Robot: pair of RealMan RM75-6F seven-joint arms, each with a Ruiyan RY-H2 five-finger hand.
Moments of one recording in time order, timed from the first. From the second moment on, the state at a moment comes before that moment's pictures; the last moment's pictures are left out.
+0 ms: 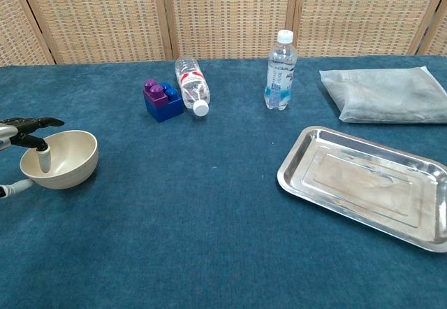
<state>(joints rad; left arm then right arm) -0.43 -1.47 -0.01 -1.18 1.55 1.08 -0.05 0.06 -1.08 0.12 -1.70 -1.46 1.53 -0.12</state>
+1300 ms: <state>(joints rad) -0.83 -1.80 -0.14 -1.03 1.68 0.99 -0.02 0.09 -1.11 0.17 -1.66 -1.29 1.45 -0.18</state>
